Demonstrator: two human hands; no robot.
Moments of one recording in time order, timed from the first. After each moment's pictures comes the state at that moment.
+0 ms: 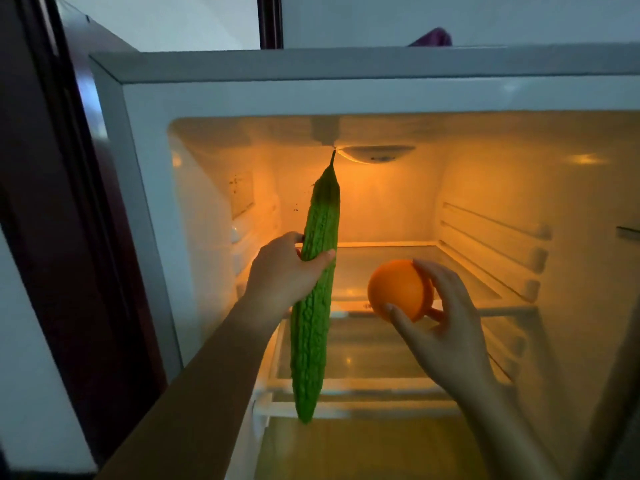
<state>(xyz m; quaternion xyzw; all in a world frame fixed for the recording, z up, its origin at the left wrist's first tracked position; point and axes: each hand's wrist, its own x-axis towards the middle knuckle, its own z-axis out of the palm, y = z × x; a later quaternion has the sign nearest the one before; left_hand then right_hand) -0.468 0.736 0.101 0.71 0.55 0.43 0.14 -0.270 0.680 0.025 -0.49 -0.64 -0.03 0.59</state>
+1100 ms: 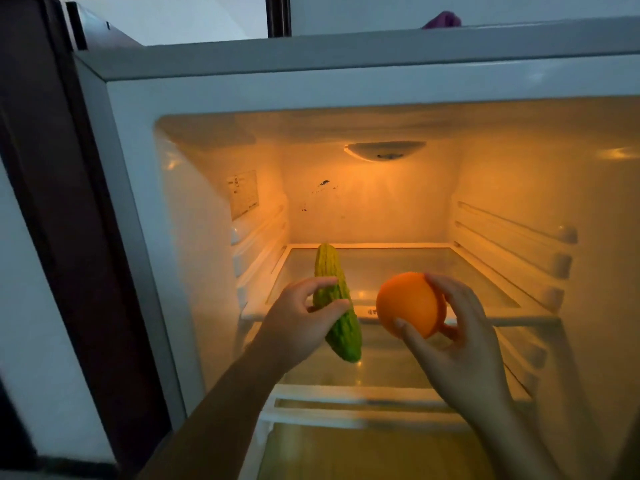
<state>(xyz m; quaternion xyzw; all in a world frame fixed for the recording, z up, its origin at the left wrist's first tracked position) -0.464 0.716 0.055 0.67 0.44 0.45 0.39 -0.259 0.682 0.016 -0.49 -0.64 0.01 0.59</state>
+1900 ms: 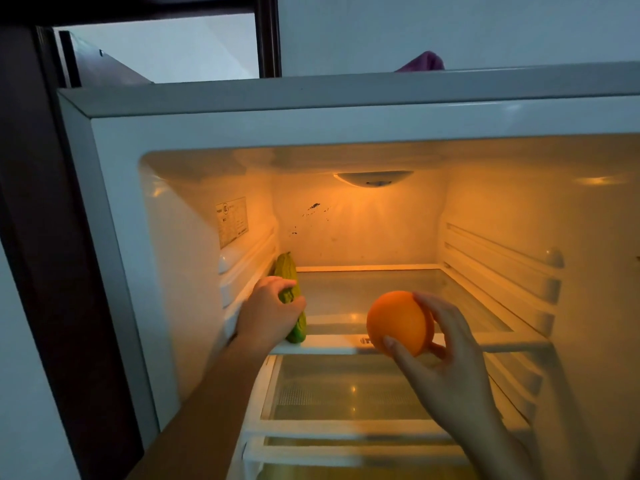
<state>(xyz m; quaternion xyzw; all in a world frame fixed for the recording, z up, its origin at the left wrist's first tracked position) -0.481 0.808 0.051 0.68 0.57 0.44 0.14 -0.262 0.695 0.020 -0.51 -0.62 0.04 0.59</state>
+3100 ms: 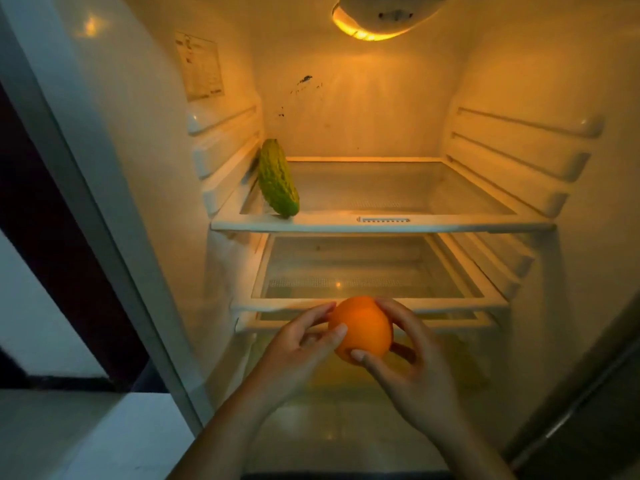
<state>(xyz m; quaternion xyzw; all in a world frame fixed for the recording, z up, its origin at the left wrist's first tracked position) -0.456 0.678 -0.084 0.62 0.46 0.36 0.52 -0.284 0.639 -0.102 -0.53 -0.64 0.22 0.52</state>
